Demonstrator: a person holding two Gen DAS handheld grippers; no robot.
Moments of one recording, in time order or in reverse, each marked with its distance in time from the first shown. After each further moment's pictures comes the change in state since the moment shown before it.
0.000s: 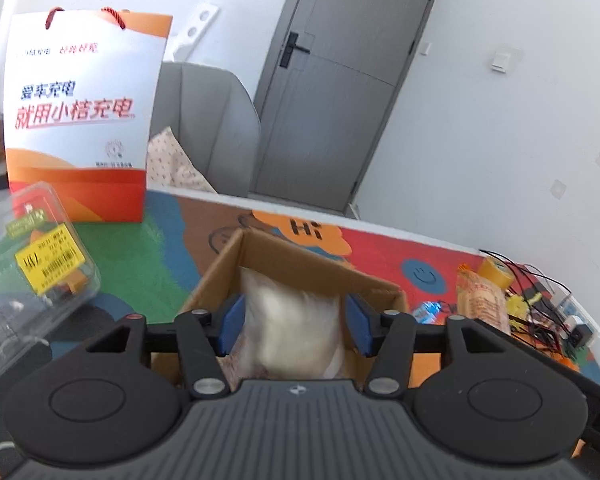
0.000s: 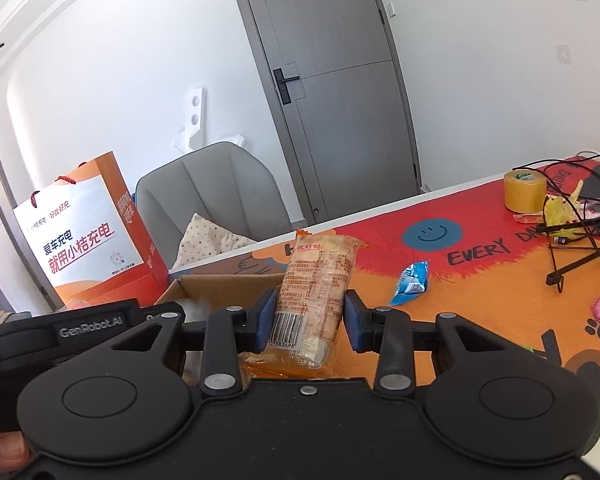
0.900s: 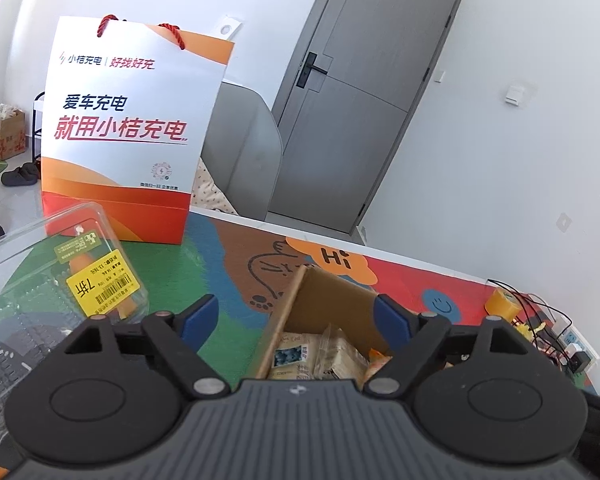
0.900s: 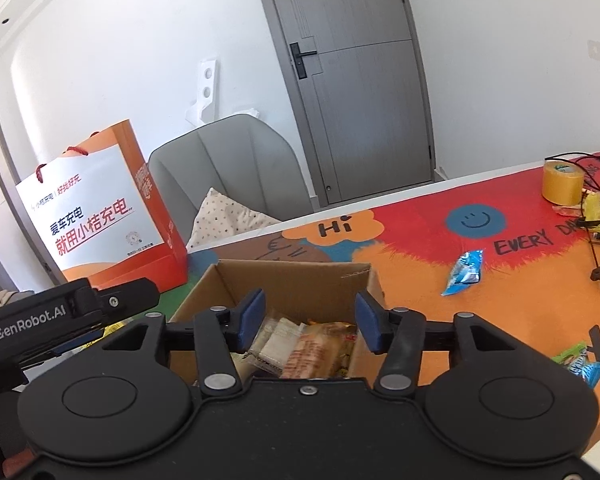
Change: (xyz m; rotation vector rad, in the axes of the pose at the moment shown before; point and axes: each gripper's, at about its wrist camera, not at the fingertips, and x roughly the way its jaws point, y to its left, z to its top) left arm -0.020 0.052 0.017 -0.058 -0.035 -0.007; right arm 0.028 0.047 0.003 -0.023 0.075 0.007
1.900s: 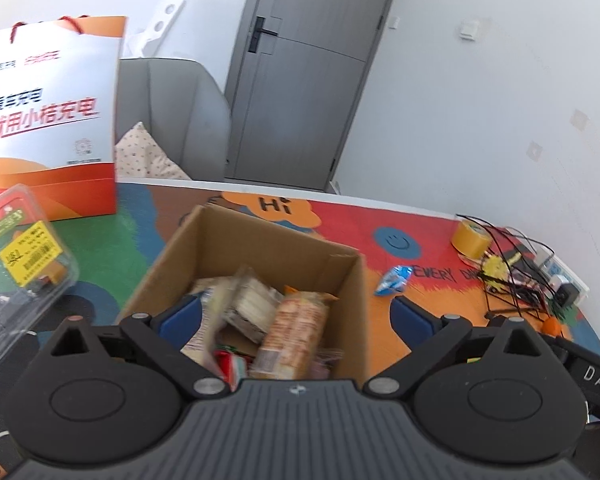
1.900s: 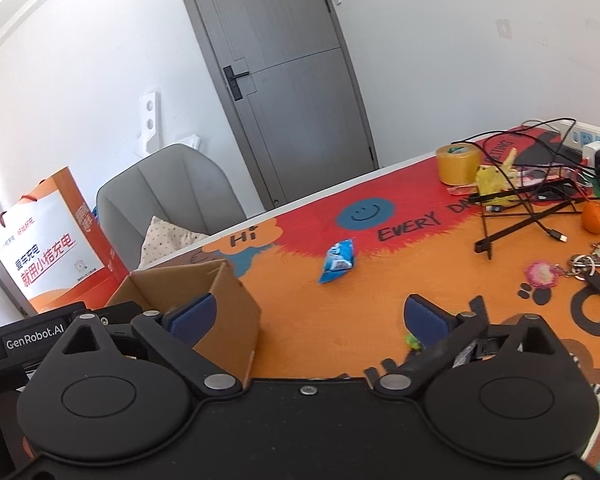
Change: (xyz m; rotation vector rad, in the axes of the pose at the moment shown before) left arm 0.007 -0.082 -0.035 0.147 0.112 -0.043; right arm -0.064 -0.099 -0.017 0.135 -0.045 -0.106
